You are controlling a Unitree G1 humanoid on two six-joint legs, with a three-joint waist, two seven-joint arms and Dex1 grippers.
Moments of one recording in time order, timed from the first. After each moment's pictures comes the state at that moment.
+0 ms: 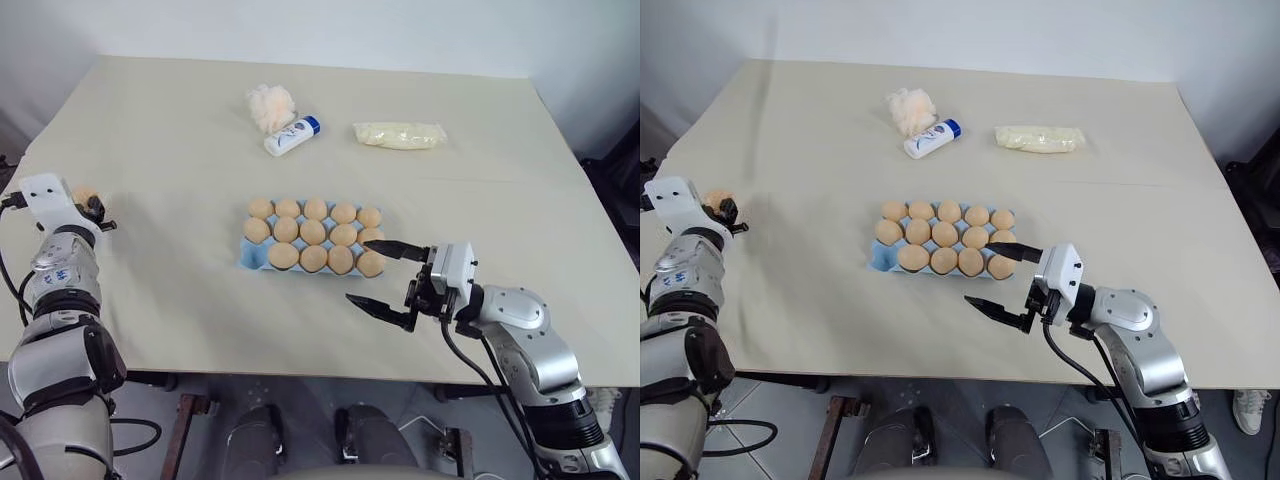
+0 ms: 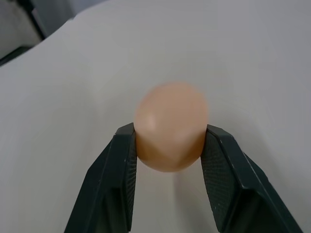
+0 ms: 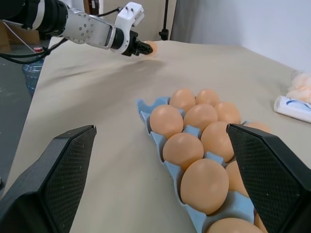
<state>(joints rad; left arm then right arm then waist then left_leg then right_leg) -0.86 0.69 0.41 1.19 -0.19 -0.12 -0.15 -0.19 -0.50 0.07 -0.29 0.44 0.11 0.95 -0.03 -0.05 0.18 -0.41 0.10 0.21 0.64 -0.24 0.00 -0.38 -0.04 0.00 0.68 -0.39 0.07</state>
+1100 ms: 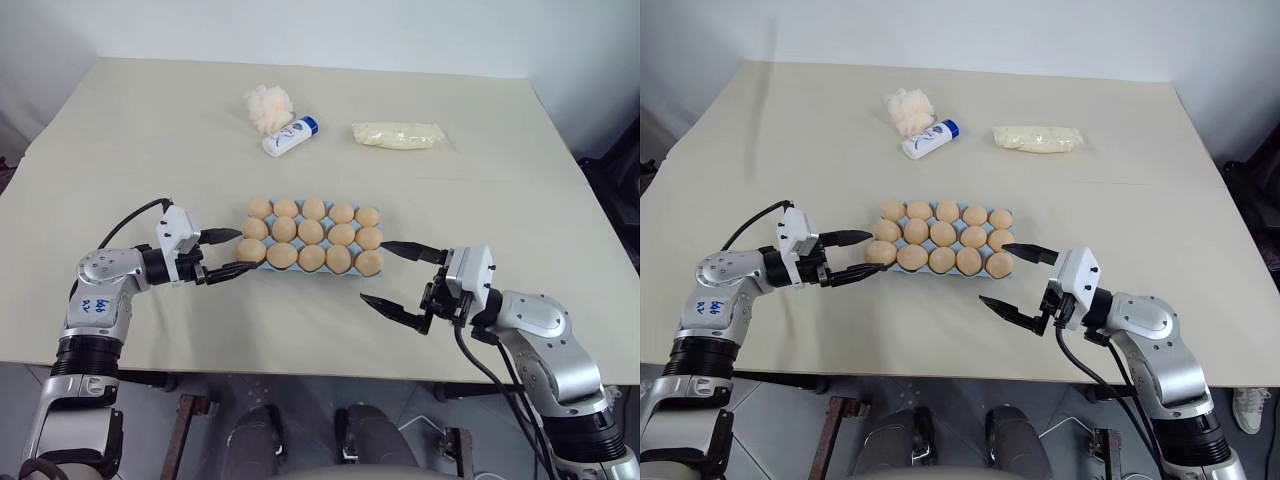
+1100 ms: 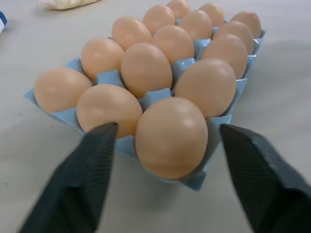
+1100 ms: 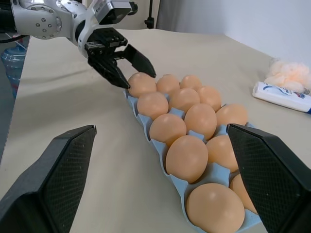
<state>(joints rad) -0.48 0.66 0.06 0.37 -0.33 0.04 -1.12 -0.13 -0.56 0.02 -0.34 0.45 0.12 0.92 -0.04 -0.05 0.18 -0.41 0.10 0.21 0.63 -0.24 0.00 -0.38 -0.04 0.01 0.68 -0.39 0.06</state>
